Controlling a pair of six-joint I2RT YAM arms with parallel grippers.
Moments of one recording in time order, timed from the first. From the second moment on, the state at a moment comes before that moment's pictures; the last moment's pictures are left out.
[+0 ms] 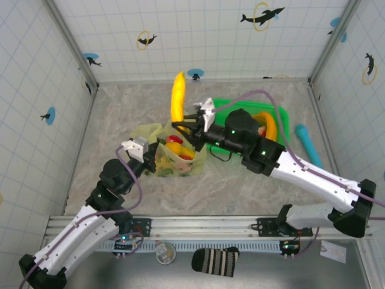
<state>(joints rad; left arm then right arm) -0.65 0.47 0.40 0.02 -0.03 -0.05 1.09 1.27 1.25 0.00 -0.10 0.20</state>
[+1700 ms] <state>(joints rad) -0.65 0.40 0.40 0.02 -0.09 -0.05 1.13 1.43 1.09 0.10 0.24 0.13</state>
